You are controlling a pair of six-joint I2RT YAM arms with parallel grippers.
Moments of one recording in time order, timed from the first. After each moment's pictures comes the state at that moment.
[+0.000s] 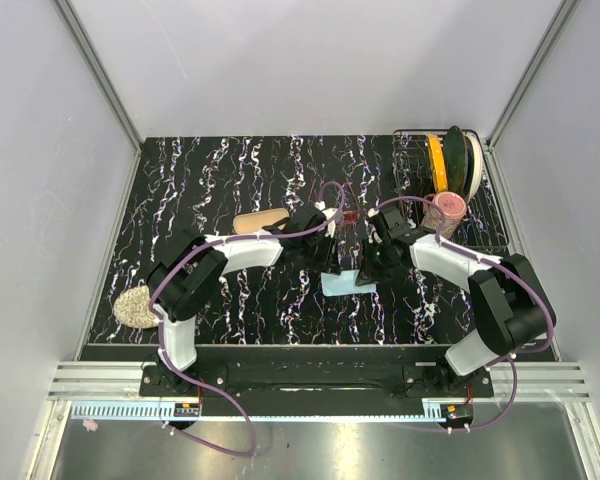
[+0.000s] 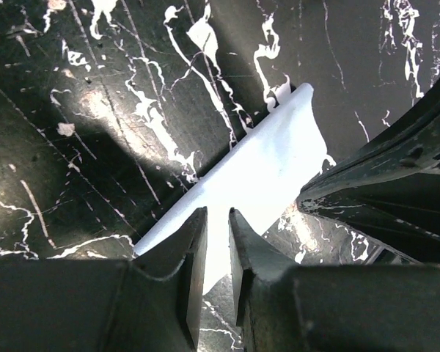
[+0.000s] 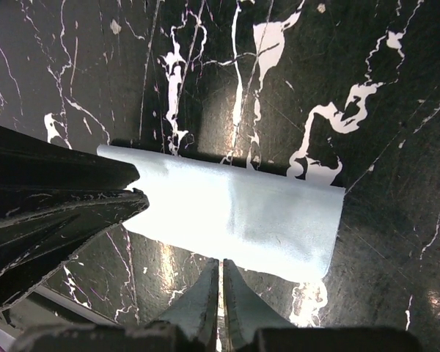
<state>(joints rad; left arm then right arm) -0.77 1.90 1.15 -0.09 0.34 -0.48 0.45 1.55 0.86 -0.43 -0.28 0.50</state>
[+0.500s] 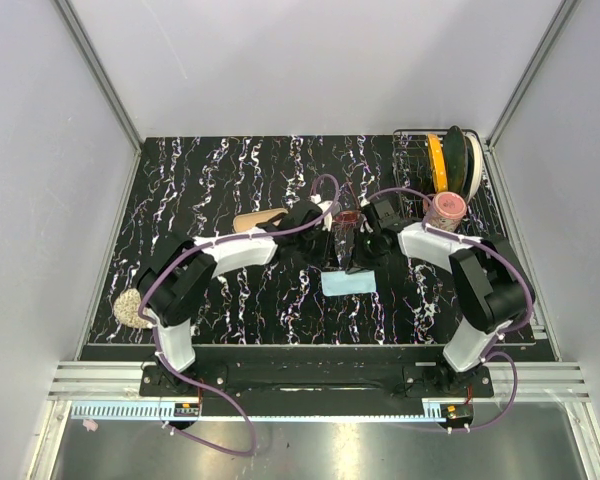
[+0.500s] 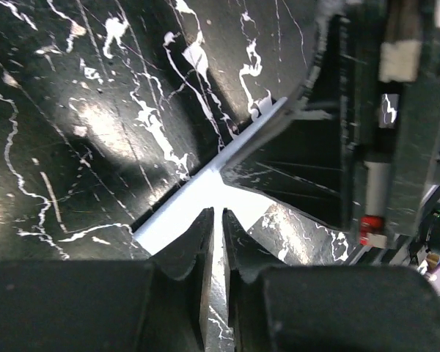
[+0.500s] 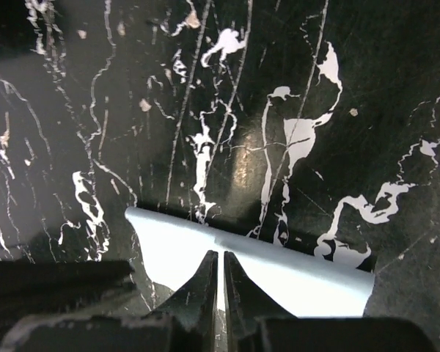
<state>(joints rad) -0.75 1.84 1.15 -0.11 0.32 -0.50 0.45 1.69 0.97 -0.37 -0.28 0.53</state>
